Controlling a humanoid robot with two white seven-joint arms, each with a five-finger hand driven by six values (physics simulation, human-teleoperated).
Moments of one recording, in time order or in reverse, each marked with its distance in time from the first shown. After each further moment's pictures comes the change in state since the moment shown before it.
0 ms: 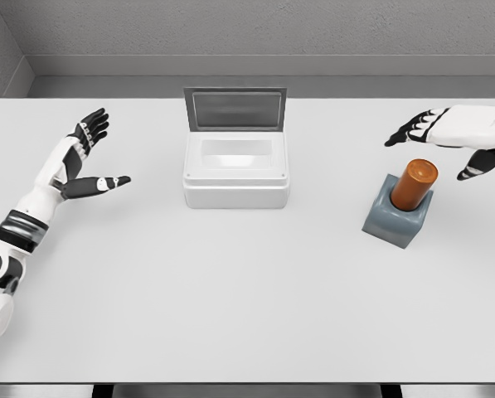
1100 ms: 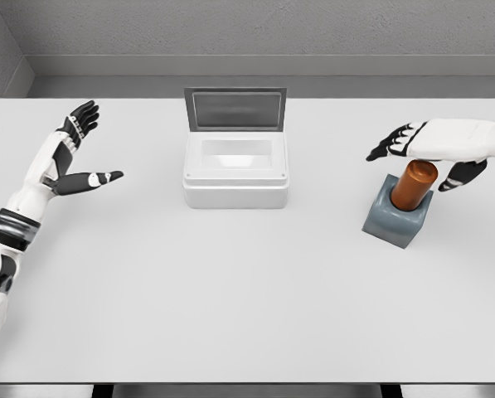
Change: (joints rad) left arm 0.002 0.002 0.033 0.016 -0.029 -0.077 -0.005; right arm -0.002 0.032 0.049 -0.028 -0.001 0.001 -0.018
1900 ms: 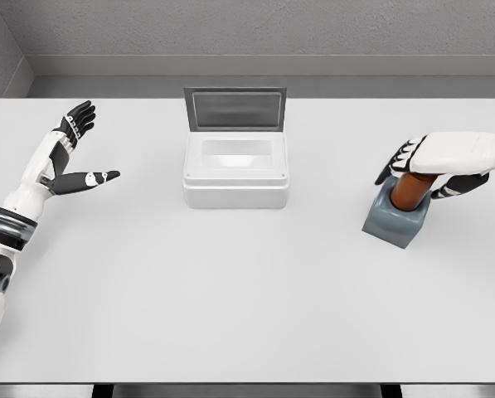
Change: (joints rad) left arm -0.005 0.004 0.001 0.016 0.000 0.004 -0.001; right arm 0.005 -0.018 0.019 0.000 0.001 -0.076 0.002
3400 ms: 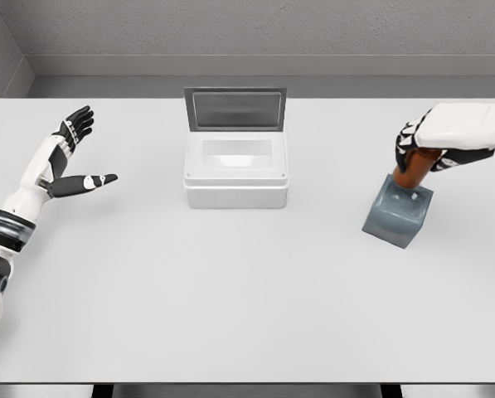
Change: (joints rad) left arm -0.009 -0.002 0.000 0.047 0.000 0.001 -0.020; right arm -0.078 0.006 -0.020 -0.001 0.002 -0.002 0.009
